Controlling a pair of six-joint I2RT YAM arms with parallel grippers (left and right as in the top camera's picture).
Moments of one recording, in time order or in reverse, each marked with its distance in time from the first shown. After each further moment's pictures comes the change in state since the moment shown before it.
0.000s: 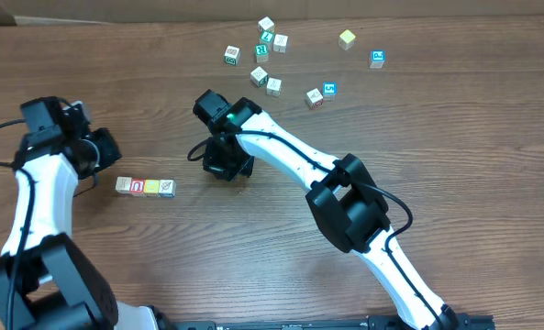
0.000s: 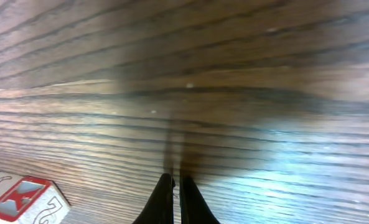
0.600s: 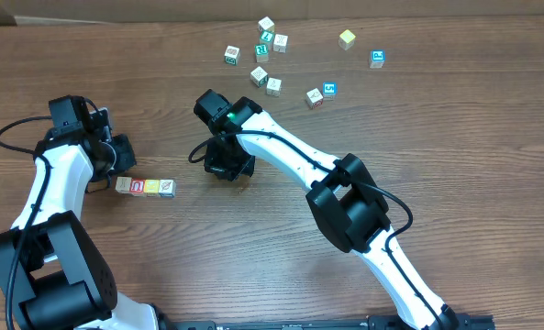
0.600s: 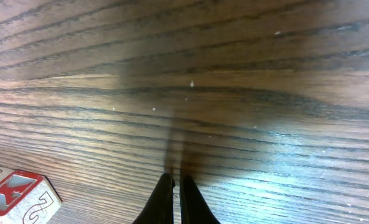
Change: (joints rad) left arm -0.061 0.074 0.000 -0.030 -0.089 0.053; right arm 0.000 0.000 0.002 -0.013 0.006 -0.053
